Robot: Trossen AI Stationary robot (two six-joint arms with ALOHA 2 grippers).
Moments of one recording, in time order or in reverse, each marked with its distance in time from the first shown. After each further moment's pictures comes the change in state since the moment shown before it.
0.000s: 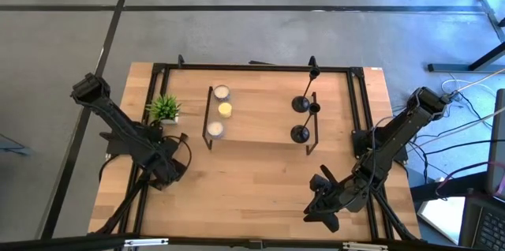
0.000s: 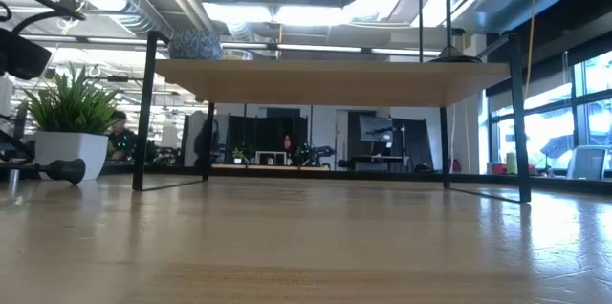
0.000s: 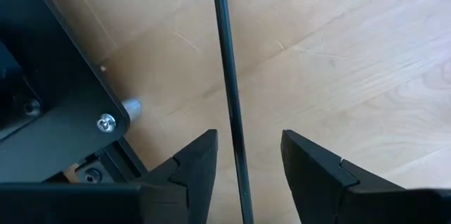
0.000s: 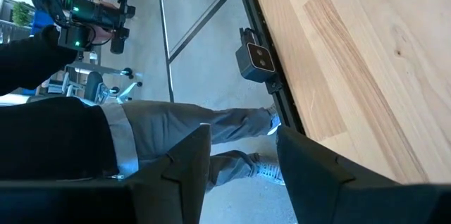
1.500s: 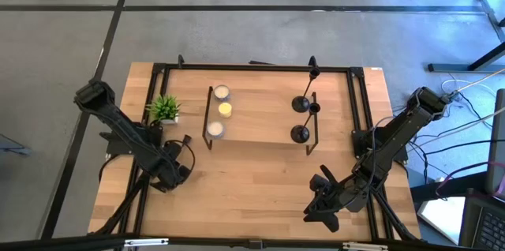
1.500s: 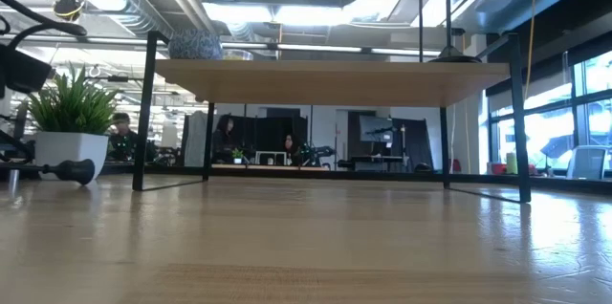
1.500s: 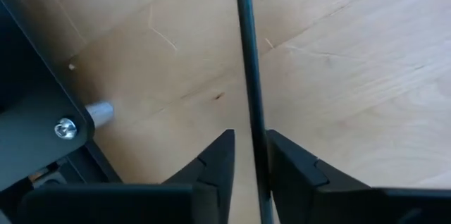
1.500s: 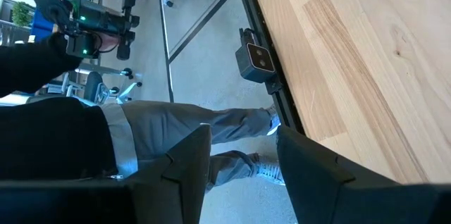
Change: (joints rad) left arm 0.000 0.120 0.000 0.088 -0.002 -0.008; right arm 0.000 0.000 0.000 0.000 0.001 0.000
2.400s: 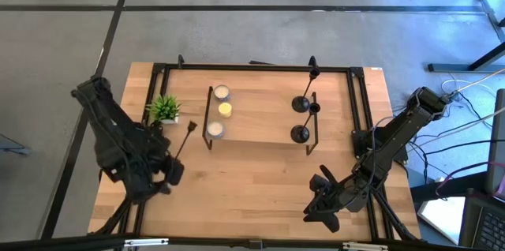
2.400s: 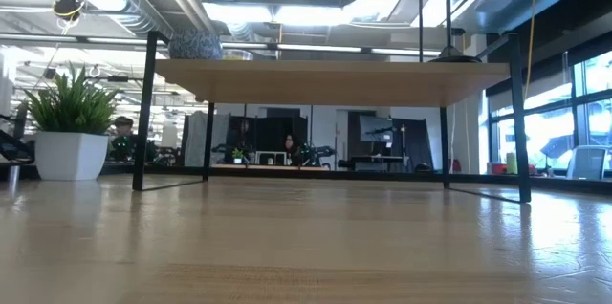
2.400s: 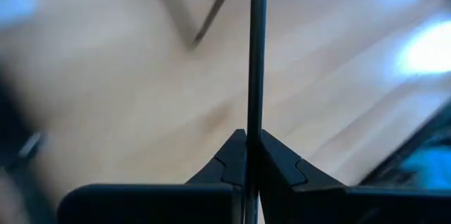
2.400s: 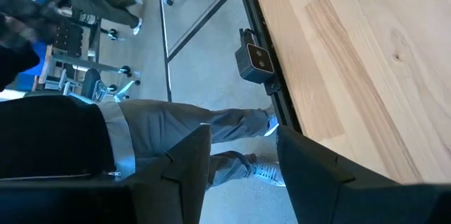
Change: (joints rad) left arm -0.175 -0.062 0.663 -0.526 -0.463 -0.220; right arm -0.001 0.000 0.000 0.000 0.001 -0.026
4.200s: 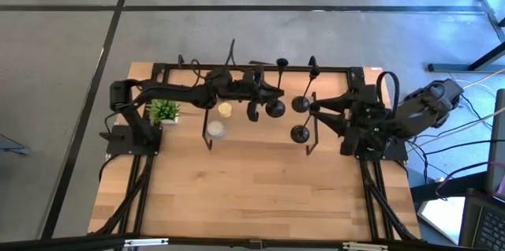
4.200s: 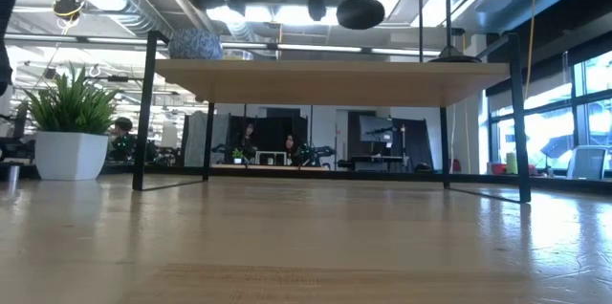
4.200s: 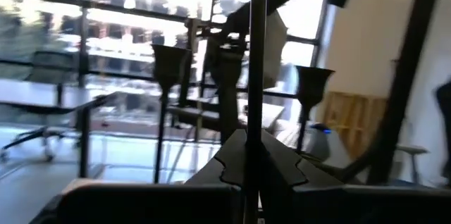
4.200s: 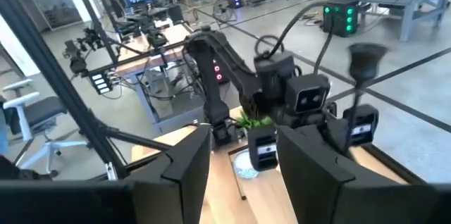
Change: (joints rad) left arm 1.200 0.432 -0.152 2.285 0.881 1.846; right arm -0.235 -0.118 0.825 -0.632 0.635 -0.804
